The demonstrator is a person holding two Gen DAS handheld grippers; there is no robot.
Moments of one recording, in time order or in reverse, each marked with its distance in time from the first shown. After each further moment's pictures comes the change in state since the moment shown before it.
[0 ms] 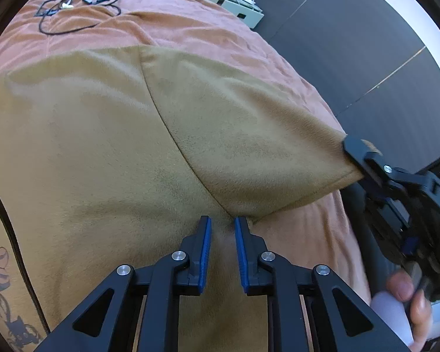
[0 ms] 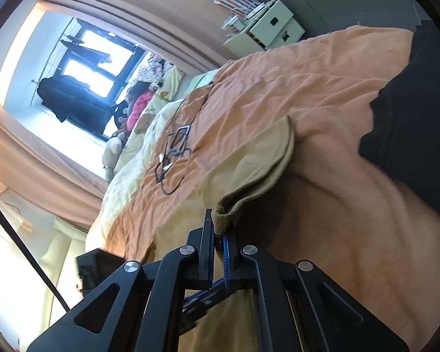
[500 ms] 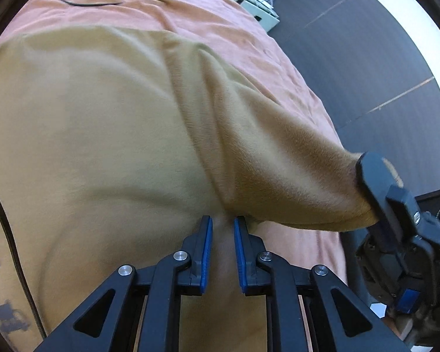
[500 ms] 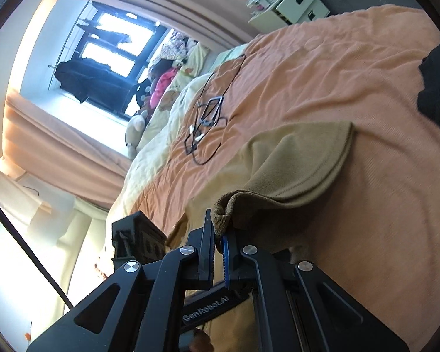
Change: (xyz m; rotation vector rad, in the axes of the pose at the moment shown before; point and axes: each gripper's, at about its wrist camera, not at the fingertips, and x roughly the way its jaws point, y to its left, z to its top) left arm -0.009 0.023 0.004 -0.131 0.011 -0.047; right arm 0.030 0.001 0.000 -0.010 0.106 0.107
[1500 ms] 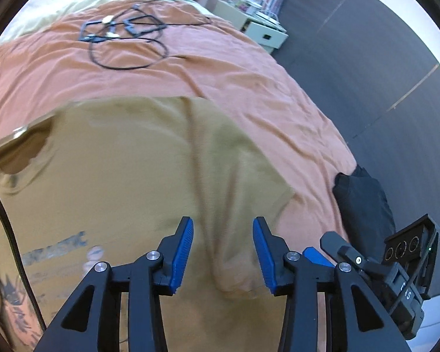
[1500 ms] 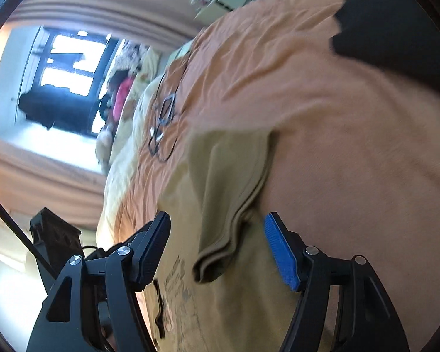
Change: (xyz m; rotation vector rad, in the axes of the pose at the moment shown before) left arm -0.072 -0.018 0.018 0.103 -0.076 0.163; right arm -0.029 -0.058 0.085 0.198 0.027 -0.109
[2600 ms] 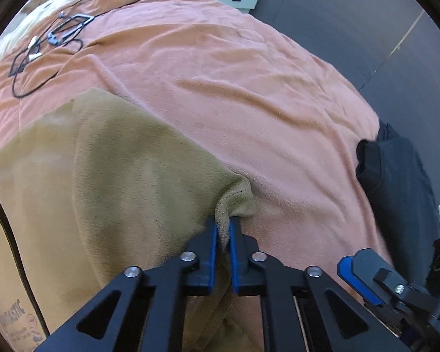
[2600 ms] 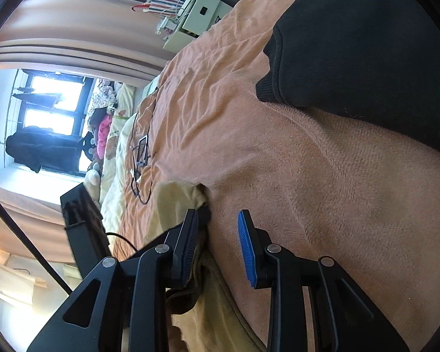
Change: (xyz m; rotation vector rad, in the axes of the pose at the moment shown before) left arm 0.117 -0.067 0.025 0.193 0.119 0.092; right arm -0.021 -0.038 -0.006 0.120 -0.100 -0.045
